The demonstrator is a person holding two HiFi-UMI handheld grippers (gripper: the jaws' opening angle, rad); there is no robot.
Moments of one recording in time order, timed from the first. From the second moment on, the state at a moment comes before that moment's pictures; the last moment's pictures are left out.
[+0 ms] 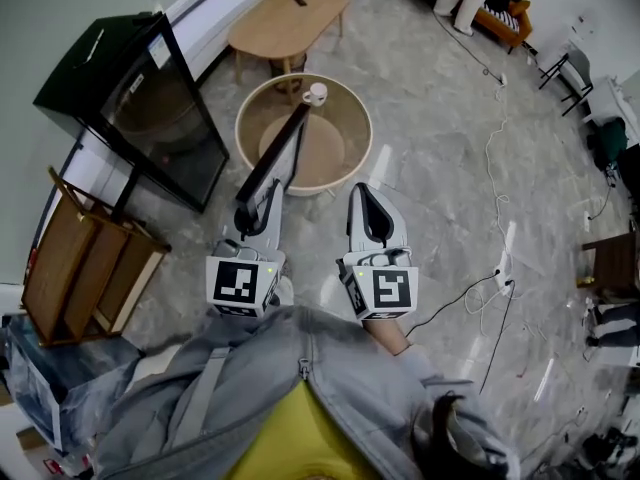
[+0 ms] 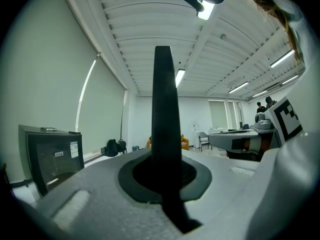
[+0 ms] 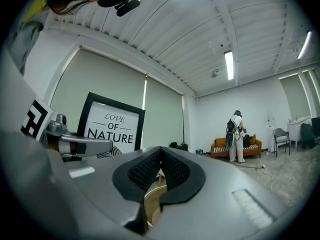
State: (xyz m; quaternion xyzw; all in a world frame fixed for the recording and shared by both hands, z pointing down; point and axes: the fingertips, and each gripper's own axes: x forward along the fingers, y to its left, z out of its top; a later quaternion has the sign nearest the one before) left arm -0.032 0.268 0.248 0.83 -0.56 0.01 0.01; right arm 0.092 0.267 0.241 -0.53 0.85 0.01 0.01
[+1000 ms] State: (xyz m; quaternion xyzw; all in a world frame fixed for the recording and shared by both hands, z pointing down) left arm -0.055 0.089 0.268 0.87 -0.50 0.00 0.02; right arm 0.051 0.097 0.261 -0.56 0.83 0.01 0.00
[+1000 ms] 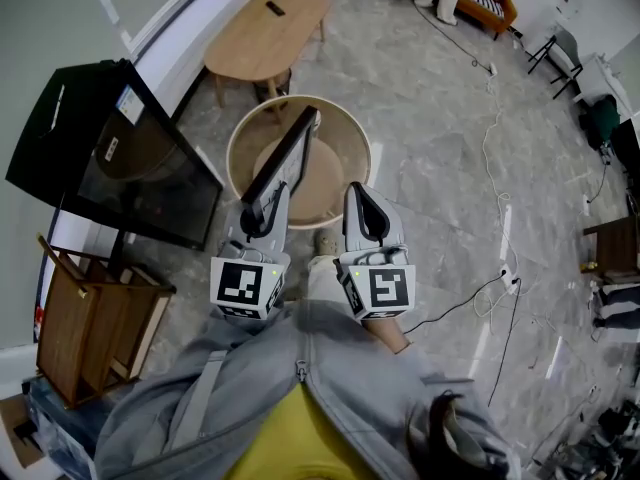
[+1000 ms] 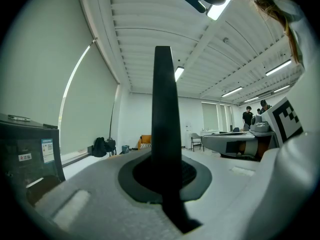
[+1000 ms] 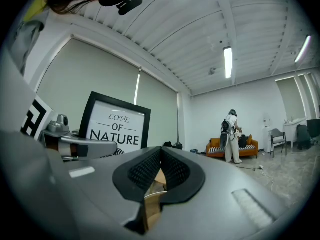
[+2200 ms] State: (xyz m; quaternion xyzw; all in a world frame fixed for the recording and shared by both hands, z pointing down) left arm 0.054 -0.172 0.279 0.88 -0.48 -0.01 0.05; right arm 0.117 -0.193 0.286 -0.41 0.91 -0.01 -0.03
